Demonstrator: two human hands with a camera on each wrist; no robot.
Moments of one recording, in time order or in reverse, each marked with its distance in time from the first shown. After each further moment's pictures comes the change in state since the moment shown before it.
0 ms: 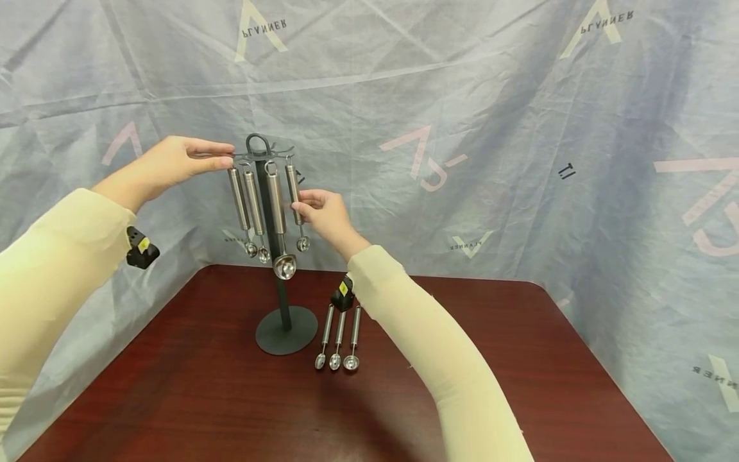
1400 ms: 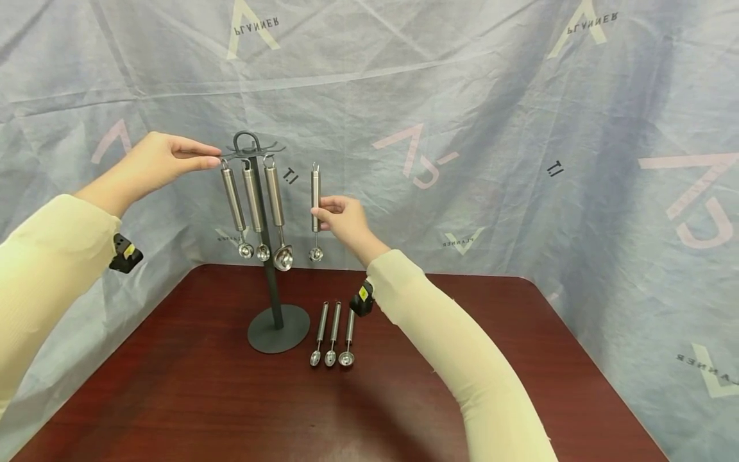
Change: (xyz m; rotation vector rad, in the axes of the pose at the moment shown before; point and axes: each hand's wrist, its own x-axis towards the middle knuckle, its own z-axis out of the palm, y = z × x) left_hand -0.009 -0.003 0.000 0.128 0.109 0.052; right_hand -0.019 0.004 -0.034 0.037 0.084 0.145
